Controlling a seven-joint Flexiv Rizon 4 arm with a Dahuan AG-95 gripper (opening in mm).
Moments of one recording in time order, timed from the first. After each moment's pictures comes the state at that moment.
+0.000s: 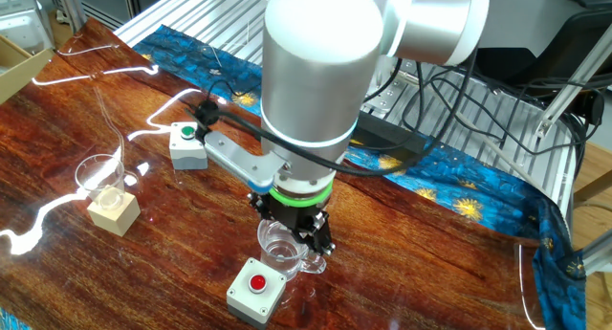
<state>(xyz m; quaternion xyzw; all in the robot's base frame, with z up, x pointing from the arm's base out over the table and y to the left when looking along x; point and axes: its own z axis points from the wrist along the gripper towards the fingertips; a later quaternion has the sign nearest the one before) 0.607 0.102 0.122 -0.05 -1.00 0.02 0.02</state>
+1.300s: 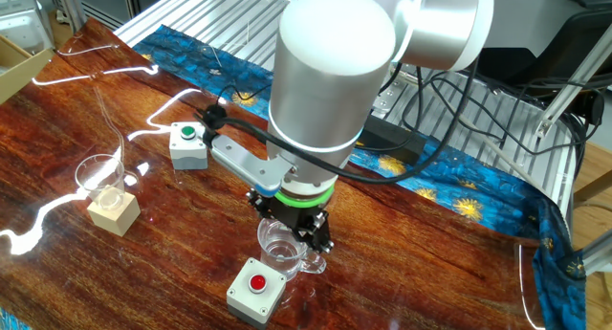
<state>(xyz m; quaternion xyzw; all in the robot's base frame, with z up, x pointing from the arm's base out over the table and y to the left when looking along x) 0.601 0.096 0.117 -0.04 -1.00 0.03 0.02</state>
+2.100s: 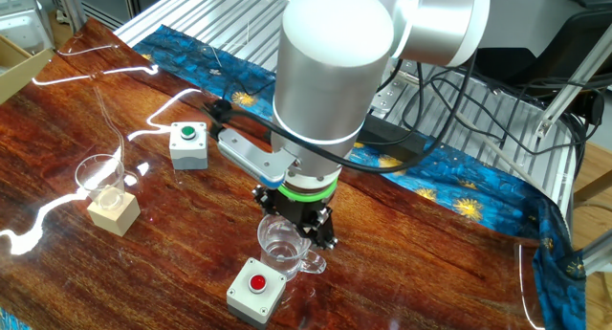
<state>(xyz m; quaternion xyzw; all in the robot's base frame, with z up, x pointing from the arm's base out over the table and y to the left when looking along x) 0.589 0.099 0.107 -0.05 -1.00 0.02 0.02</state>
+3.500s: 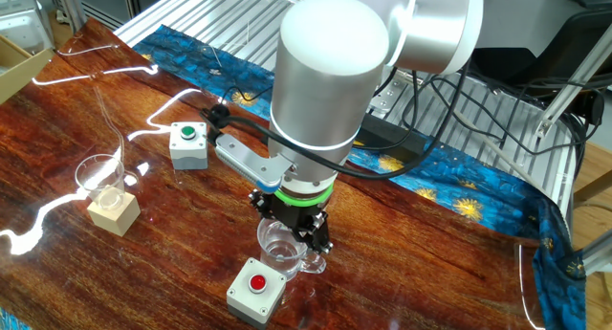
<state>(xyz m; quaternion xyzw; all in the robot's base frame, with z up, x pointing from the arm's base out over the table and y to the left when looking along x) 0.595 0.096 0.098 -0.05 -1.00 0.02 0.01</state>
